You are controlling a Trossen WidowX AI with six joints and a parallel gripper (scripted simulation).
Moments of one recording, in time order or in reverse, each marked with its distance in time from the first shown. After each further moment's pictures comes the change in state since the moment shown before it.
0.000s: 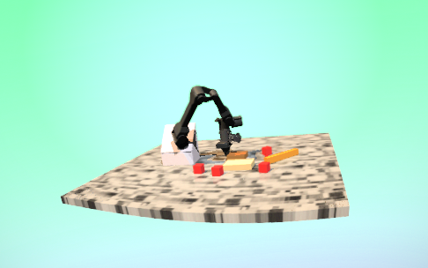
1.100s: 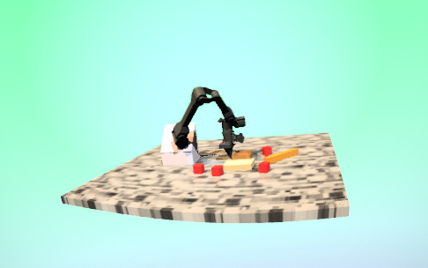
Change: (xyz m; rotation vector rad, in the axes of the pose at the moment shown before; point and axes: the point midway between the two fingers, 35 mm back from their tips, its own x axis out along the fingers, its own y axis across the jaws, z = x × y) arm 0.003 -0.002 0.016 -0.003 -0.001 -0.010
